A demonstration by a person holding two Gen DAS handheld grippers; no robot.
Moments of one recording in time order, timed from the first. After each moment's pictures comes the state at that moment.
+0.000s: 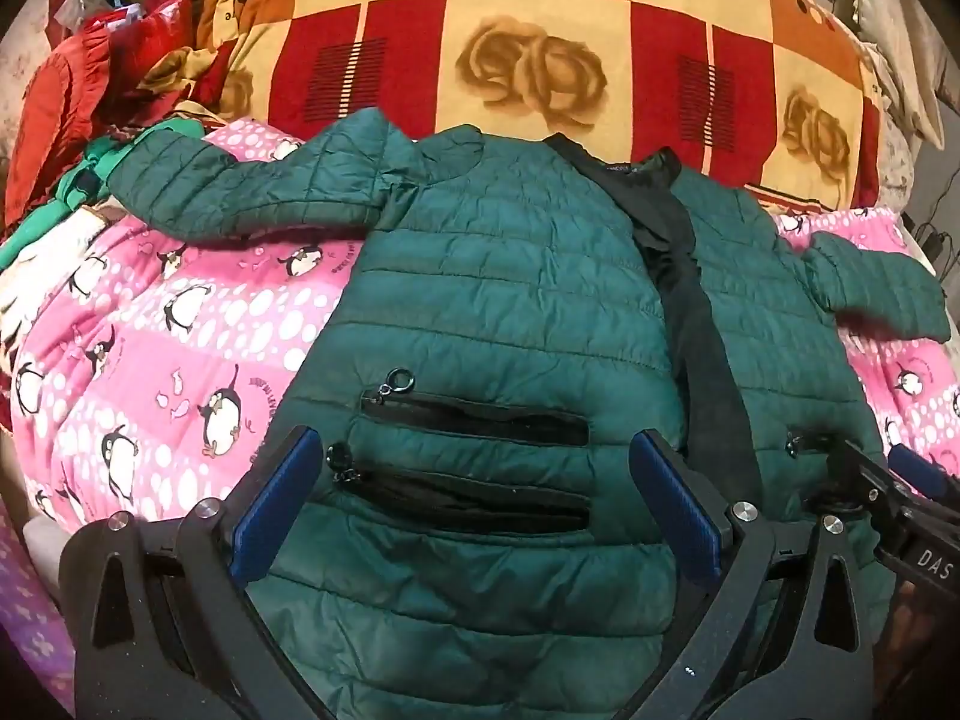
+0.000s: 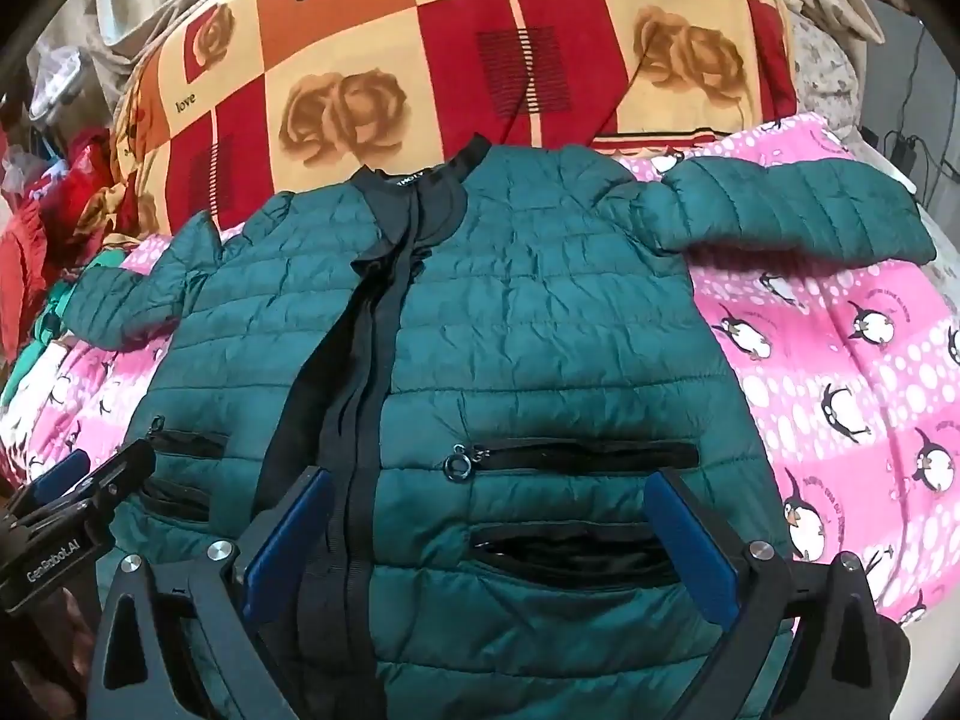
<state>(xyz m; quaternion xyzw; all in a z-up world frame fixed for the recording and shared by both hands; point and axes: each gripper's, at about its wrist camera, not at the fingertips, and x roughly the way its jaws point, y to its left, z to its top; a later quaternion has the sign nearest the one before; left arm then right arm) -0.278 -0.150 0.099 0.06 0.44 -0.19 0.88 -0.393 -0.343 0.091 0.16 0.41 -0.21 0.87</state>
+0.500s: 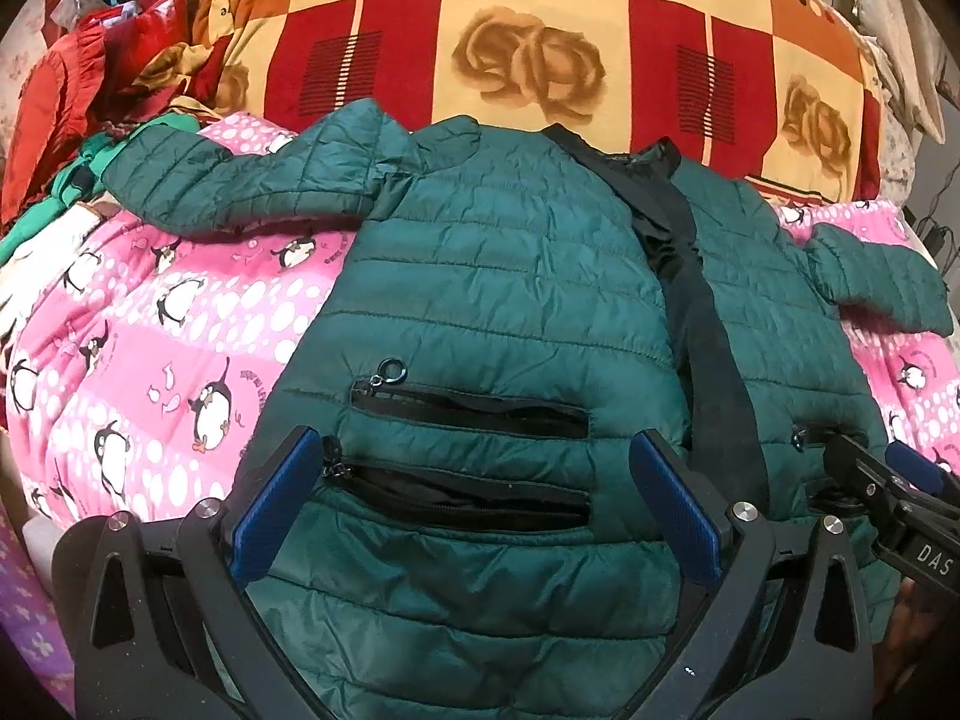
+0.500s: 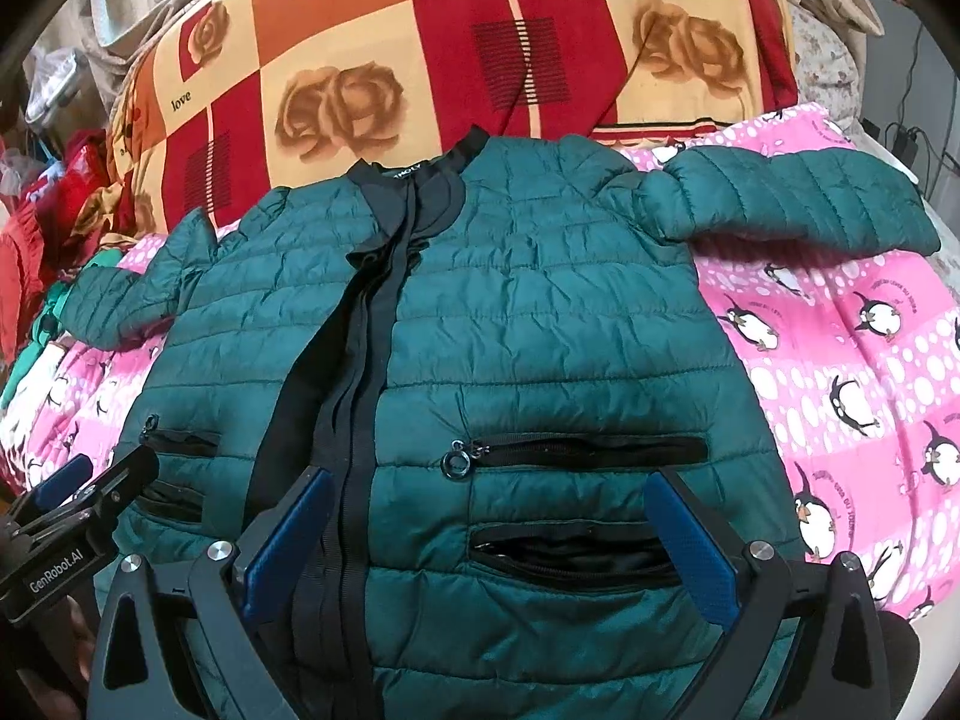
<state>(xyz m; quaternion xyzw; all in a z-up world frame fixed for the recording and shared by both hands) -0.277 -0.153 0.092 0.06 0.44 -0.19 0.87 -0.391 -0.345 0.083 0.16 0.41 -0.21 0.87</state>
